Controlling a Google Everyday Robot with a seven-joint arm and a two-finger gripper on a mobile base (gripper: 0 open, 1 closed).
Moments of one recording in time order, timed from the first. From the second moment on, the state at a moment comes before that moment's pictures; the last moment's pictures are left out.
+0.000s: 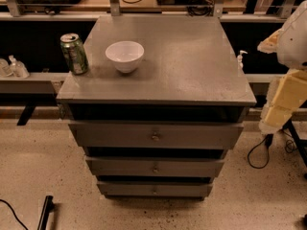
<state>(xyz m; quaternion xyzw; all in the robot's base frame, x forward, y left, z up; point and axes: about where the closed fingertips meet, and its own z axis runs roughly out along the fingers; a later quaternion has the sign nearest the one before) 0.438 -0.217 0.976 -0.60 0.78 -0.03 0.16</state>
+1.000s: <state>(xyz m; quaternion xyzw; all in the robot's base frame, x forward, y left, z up) 0.414 -0.156 0.880 -0.61 0.76 0.08 0.21</state>
